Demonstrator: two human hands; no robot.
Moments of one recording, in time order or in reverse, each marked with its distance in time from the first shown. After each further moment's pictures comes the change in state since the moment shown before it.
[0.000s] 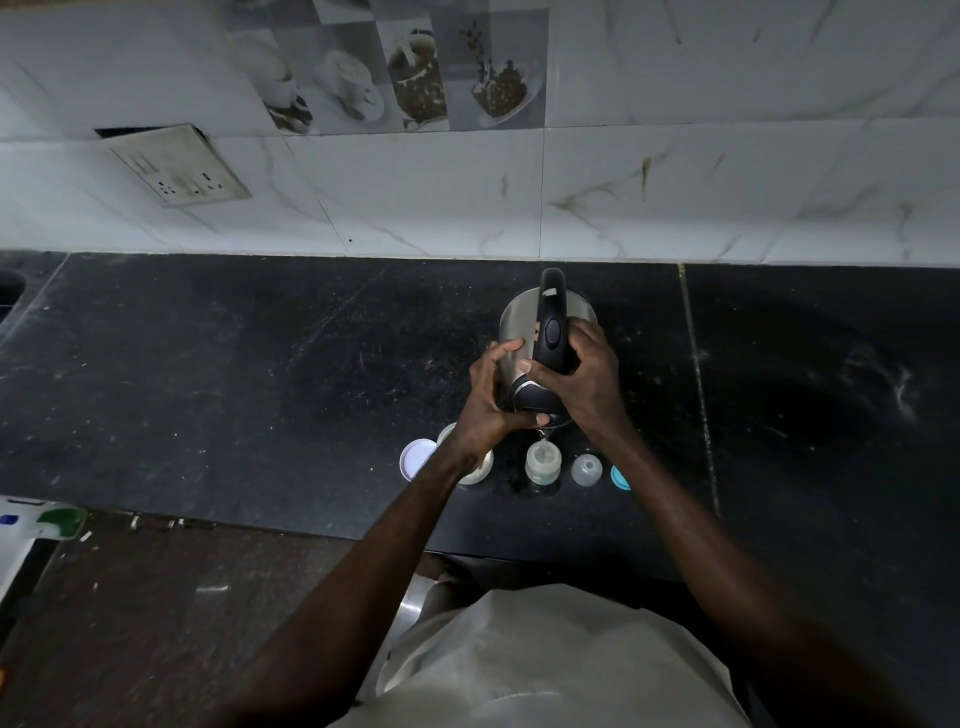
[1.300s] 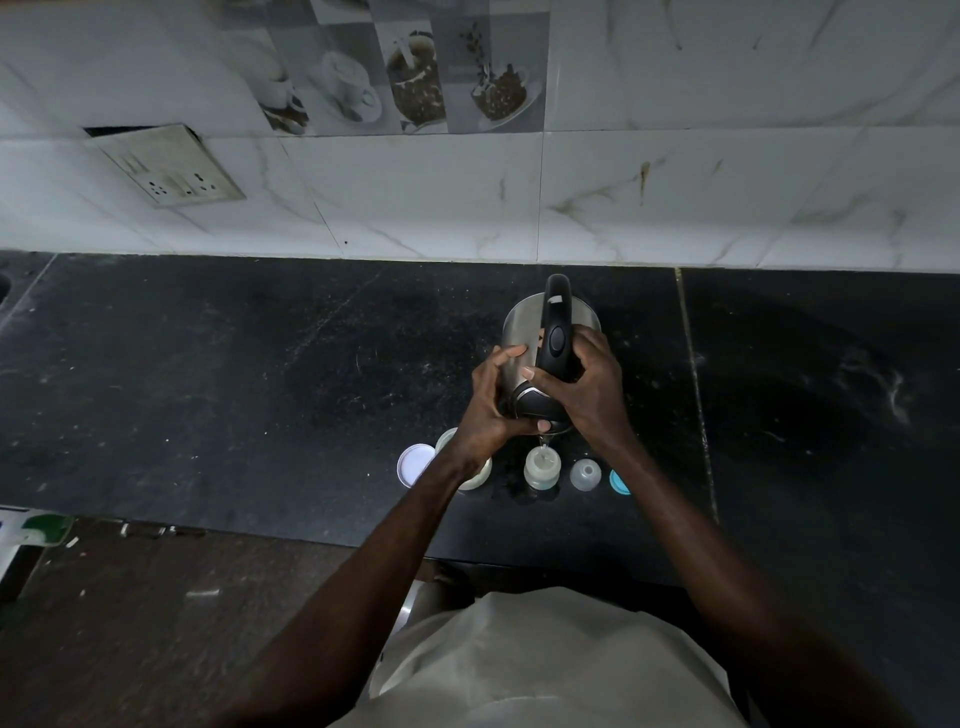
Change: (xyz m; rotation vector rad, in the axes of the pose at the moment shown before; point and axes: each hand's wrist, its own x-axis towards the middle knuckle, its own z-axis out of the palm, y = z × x) left_hand 0.004 -0.003 -0.001 -0.006 -0.037 -0.018; right_hand -0.003 -0.002 -0.002 -0.021 -0.003 0.051
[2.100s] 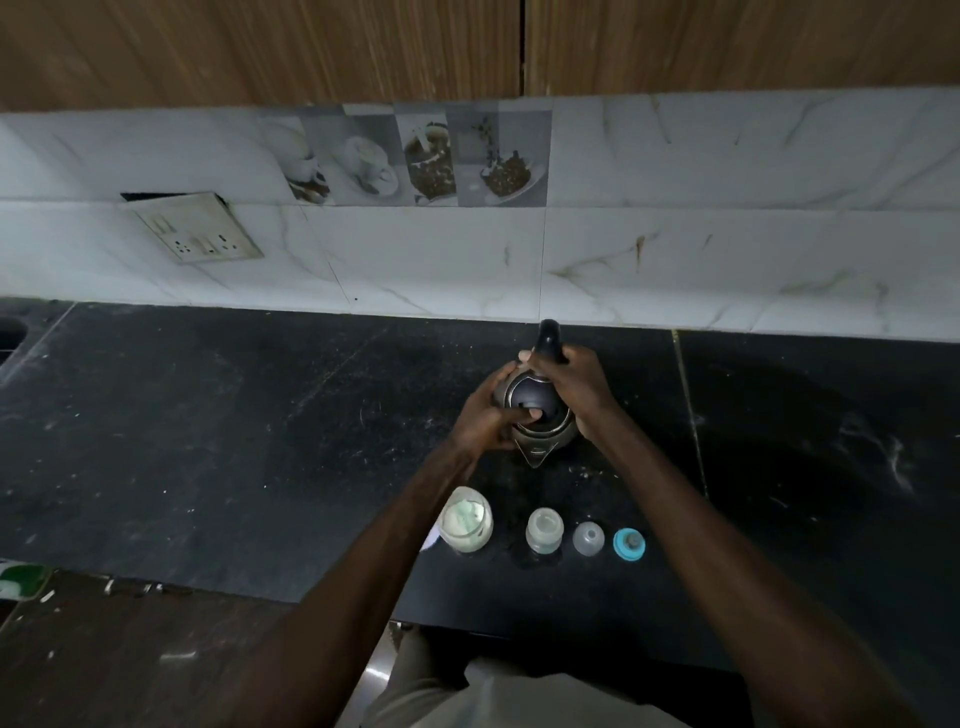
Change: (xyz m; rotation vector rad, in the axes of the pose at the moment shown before) left_hand 0.059 0.056 -0.021 -0.102 0.031 -0.269; right_hand 0.095 -0.002 0.018 0.367 -0.121 0.500
